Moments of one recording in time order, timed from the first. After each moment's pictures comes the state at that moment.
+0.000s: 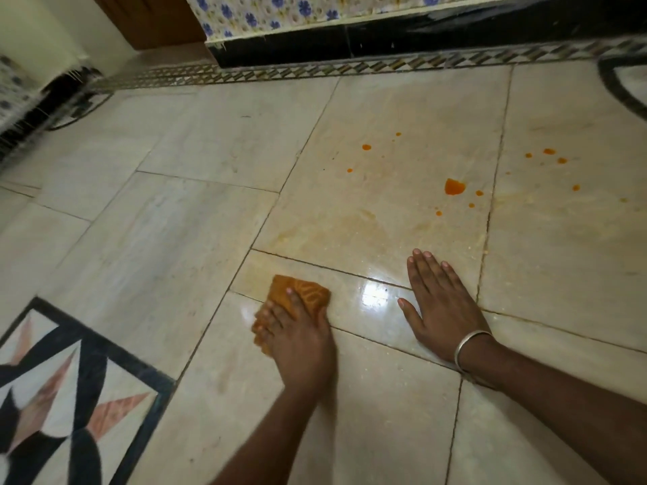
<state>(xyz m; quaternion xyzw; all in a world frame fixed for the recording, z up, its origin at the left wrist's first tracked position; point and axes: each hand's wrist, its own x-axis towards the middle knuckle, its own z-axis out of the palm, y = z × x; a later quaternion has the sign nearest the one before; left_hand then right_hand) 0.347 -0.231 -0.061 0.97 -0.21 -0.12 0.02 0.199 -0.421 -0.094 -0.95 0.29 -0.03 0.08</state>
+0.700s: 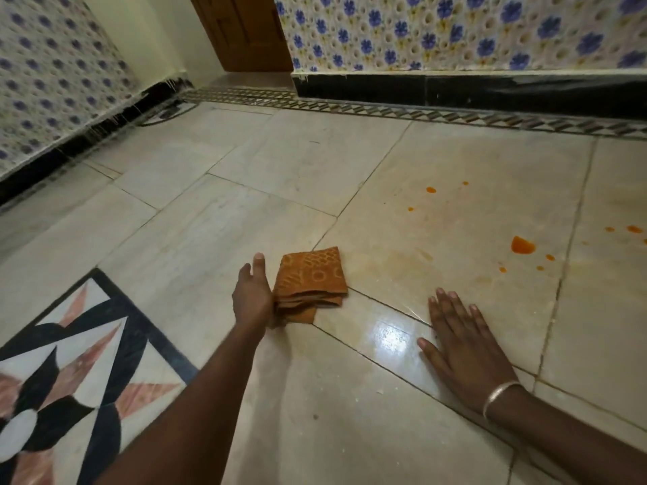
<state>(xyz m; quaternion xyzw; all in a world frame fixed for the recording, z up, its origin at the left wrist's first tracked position) 0.503 -0.201 0.016 0.89 0.04 -0.09 0.46 0.241 -0.412 -0.076 -0.97 0.21 -0.05 0.08</state>
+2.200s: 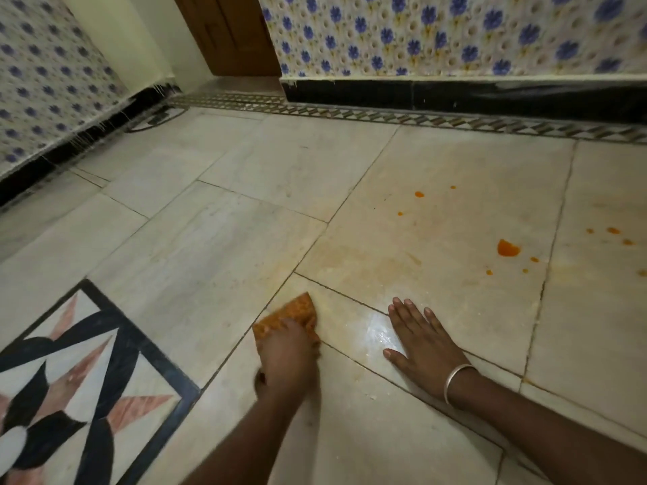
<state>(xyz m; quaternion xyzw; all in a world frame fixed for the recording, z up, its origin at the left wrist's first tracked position) 0.425 -0.202 -0.034 0.97 -0.18 -0.13 -0.04 0.276 -0.403 -0.082 -0.98 0.14 0.07 0.15</state>
